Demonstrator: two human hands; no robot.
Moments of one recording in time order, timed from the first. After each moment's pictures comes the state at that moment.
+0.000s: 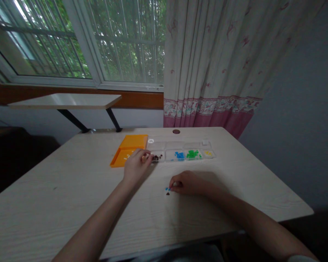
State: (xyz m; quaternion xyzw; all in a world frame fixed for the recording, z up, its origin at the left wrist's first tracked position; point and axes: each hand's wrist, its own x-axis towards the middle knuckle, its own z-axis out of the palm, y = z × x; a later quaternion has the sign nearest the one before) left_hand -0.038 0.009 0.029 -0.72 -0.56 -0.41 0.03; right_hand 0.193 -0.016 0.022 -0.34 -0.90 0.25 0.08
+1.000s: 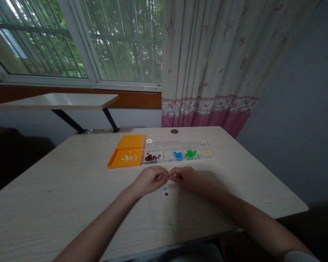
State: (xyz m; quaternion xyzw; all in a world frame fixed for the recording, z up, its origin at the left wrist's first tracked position) left_hand -0.006 -0.014 0.023 -0.87 -0.36 -0.26 -0.20; right_hand 0.195 -0.010 0.009 -0.41 -0.86 0.20 0.21
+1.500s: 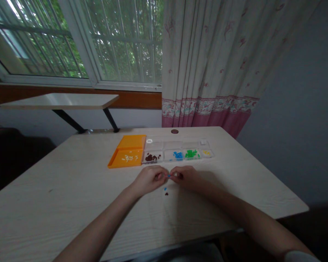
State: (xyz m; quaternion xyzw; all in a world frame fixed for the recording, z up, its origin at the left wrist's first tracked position) left_hand -0.007 -0.013 0.022 -0.87 -0.38 -0.27 -0.18; right_hand 0.193 -0.012 0.011 -0.43 -0.85 0.19 0.23
